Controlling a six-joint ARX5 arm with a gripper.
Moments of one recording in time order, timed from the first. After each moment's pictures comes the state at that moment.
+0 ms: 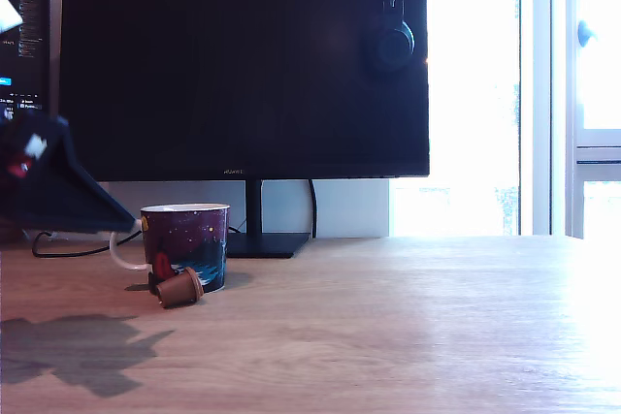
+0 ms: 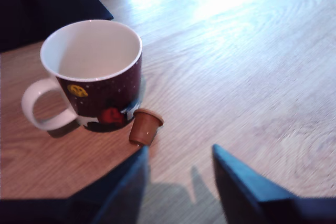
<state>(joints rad) -0.39 1.10 0.25 0.37 0.33 0.07</state>
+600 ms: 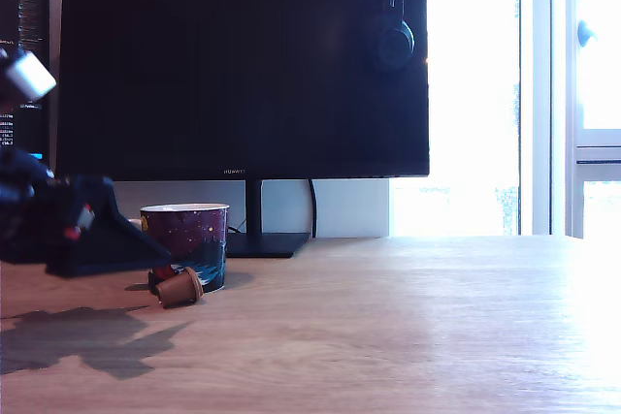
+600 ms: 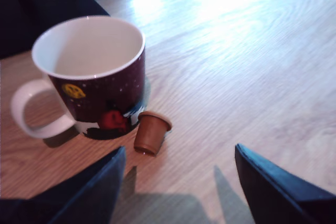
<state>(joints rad) -0.38 1.48 0.24 0.83 0.33 0.08</state>
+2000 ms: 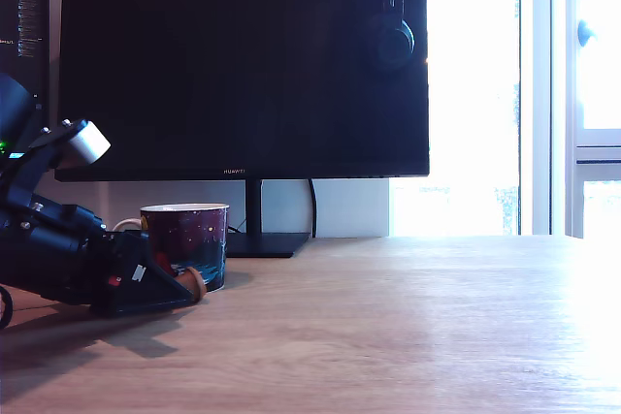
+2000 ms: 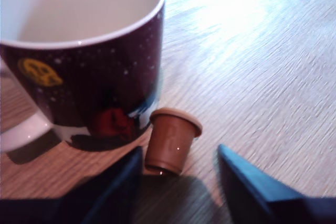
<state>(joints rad) -0.38 1.78 0.37 0.94 0.35 0.10</state>
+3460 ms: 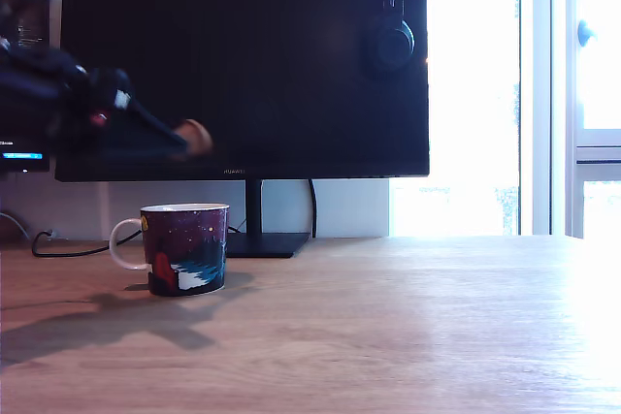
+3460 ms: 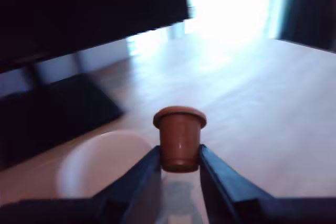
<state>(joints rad) -0.37 1.28 0.39 0.66 0.35 0.08</state>
